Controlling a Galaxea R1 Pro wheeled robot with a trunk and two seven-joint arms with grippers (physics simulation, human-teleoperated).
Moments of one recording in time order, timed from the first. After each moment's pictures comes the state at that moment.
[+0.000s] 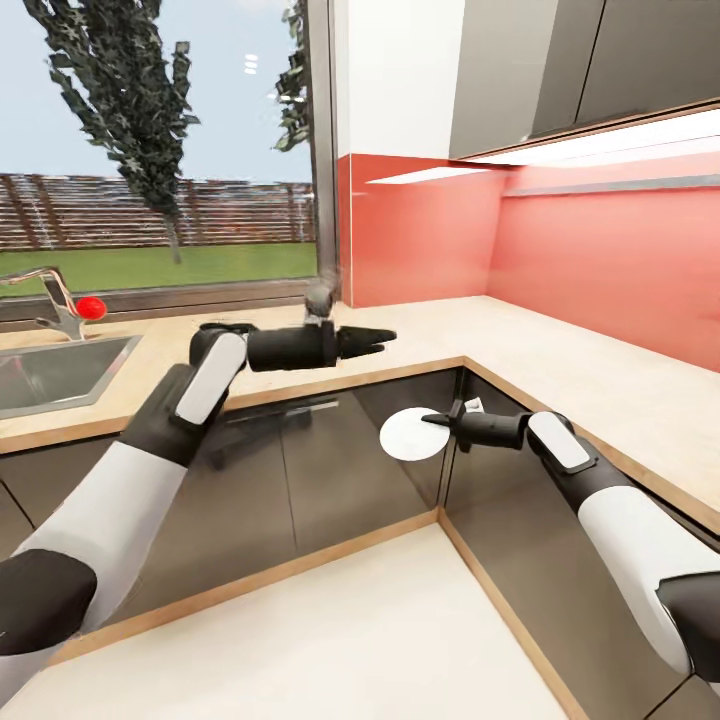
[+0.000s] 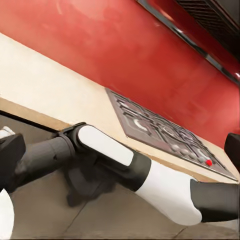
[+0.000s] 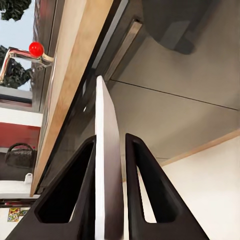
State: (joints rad) left arm -1.16 0.07 -0.37 -1.14 0.92 1.00 -0.75; right arm -1.05 -0.21 0.25 -0.62 -1.27 1.00 0.26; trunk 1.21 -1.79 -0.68
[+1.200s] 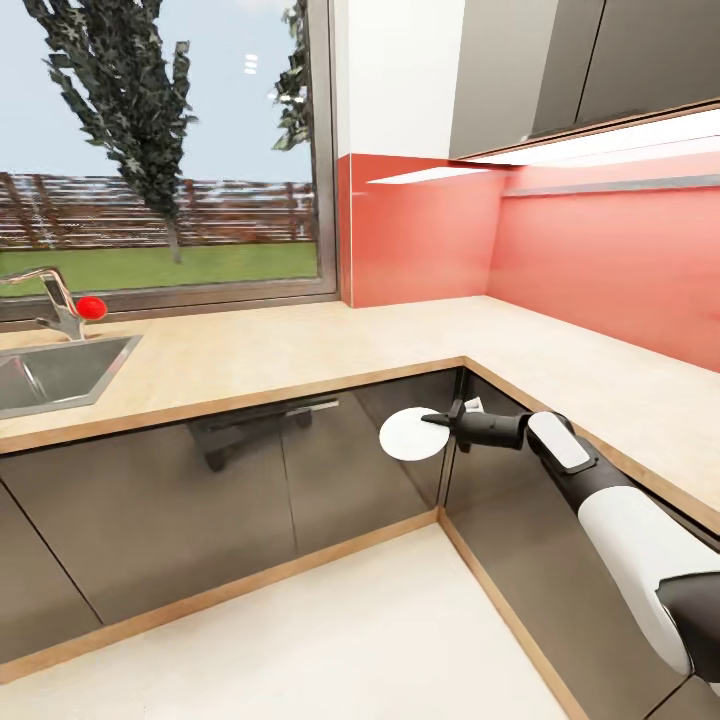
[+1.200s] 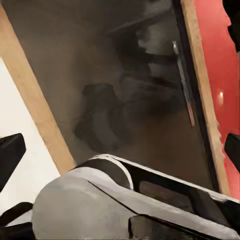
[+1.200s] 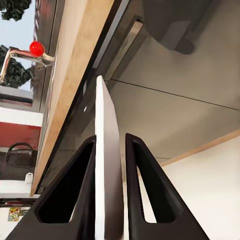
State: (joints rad) left arm -0.14 0.42 -0.39 -0.39 0.92 0.14 -1.57; right arm -1.05 -0.21 0.25 -0.62 -1.27 1.00 0.26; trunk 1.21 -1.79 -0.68
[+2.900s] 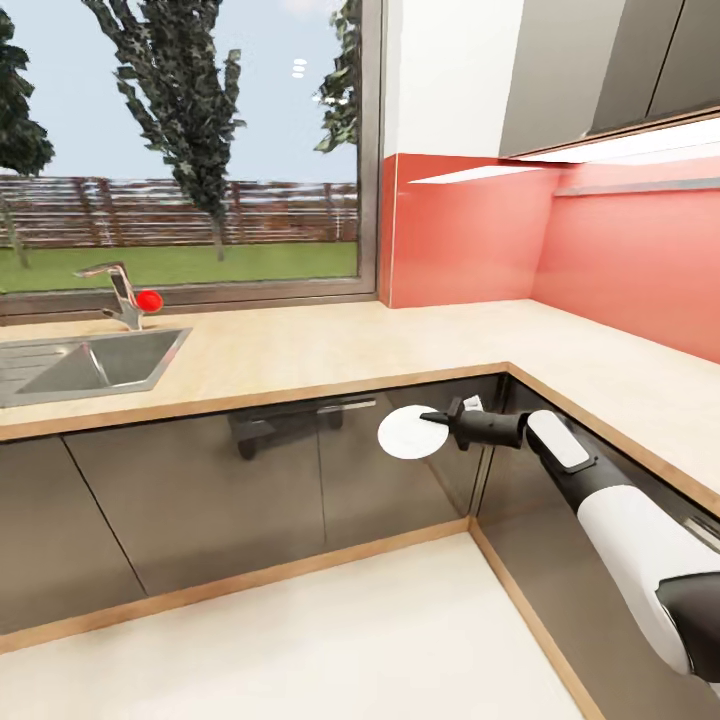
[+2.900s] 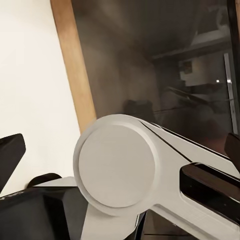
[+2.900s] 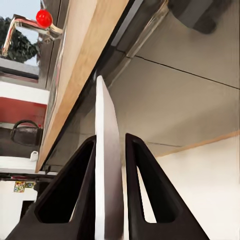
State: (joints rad) left arm -0.14 0.30 -0.39 -0.02 0.92 -0.07 -1.57; right arm -1.05 -0.21 0.25 -0.64 -1.27 1.00 0.26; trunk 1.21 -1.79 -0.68
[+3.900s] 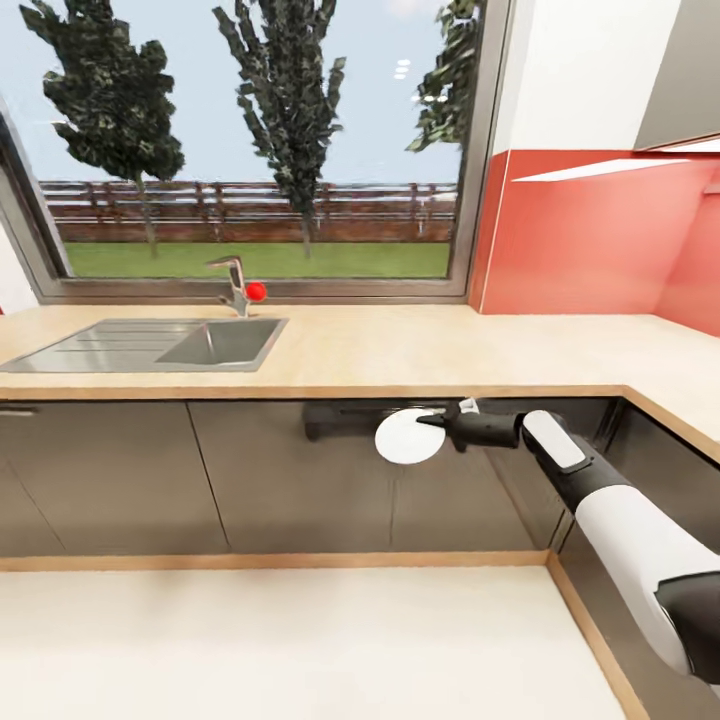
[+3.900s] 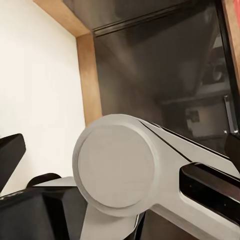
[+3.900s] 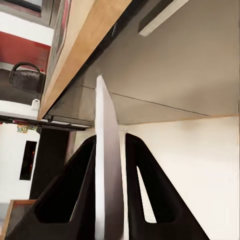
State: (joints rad) left arm -0.14 0.30 -0.39 -0.02 0.92 -0.07 -1.57; right arm -1.05 -0.21 0.29 -0.64 -1.27 1.00 0.26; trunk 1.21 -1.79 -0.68
